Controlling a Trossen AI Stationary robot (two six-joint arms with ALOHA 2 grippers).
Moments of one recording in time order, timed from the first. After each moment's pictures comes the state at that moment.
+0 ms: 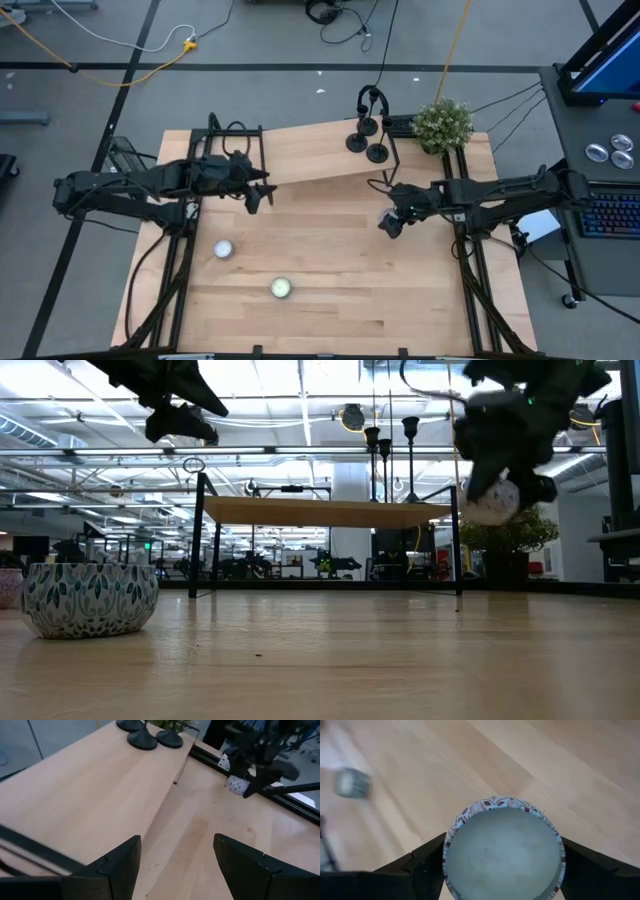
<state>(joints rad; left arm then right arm) 0.12 0.89 0.79 -0.37 -0.18 -0.42 -0.02 1.09 0.70 -0.57 -0.02 0.87</state>
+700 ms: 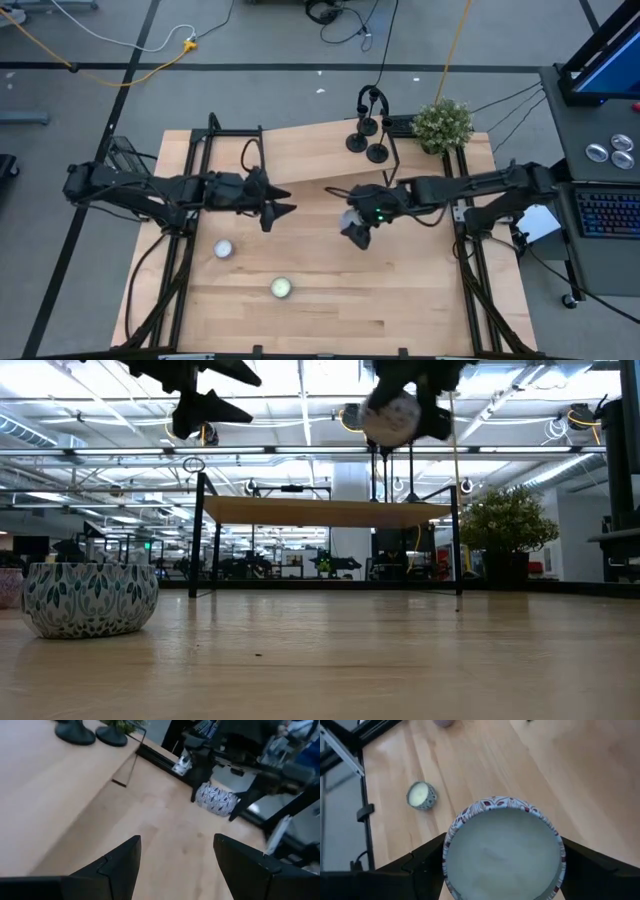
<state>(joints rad) -0.05 1.06 0.79 -0.09 -0.18 -0.55 0.09 1.44 1.20 -0.58 0.00 0.60</state>
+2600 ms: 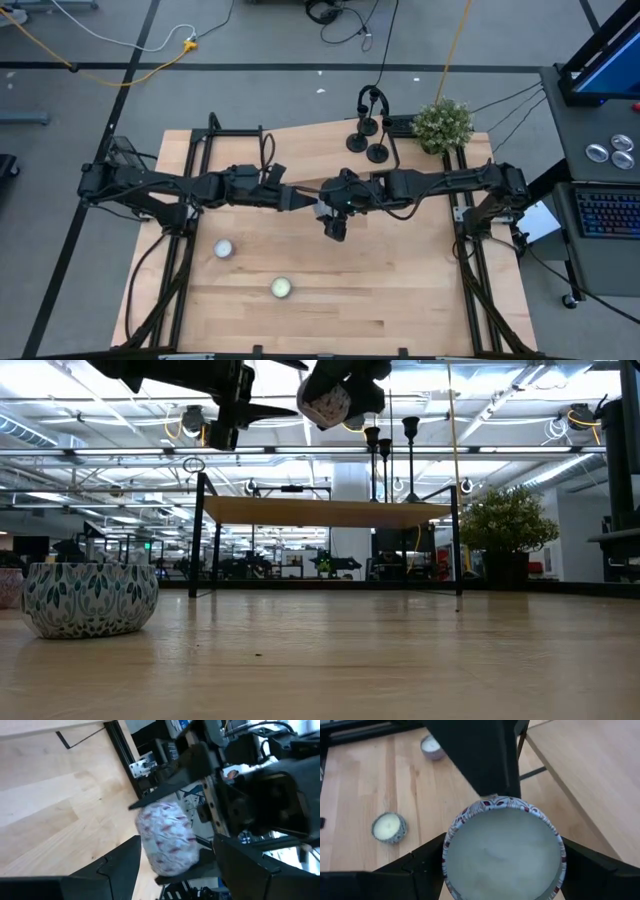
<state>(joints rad) 0.04 1.26 0.79 0.28 0.05 -1.17 0.06 1.69 1.56 -0.66 0.16 0.27</state>
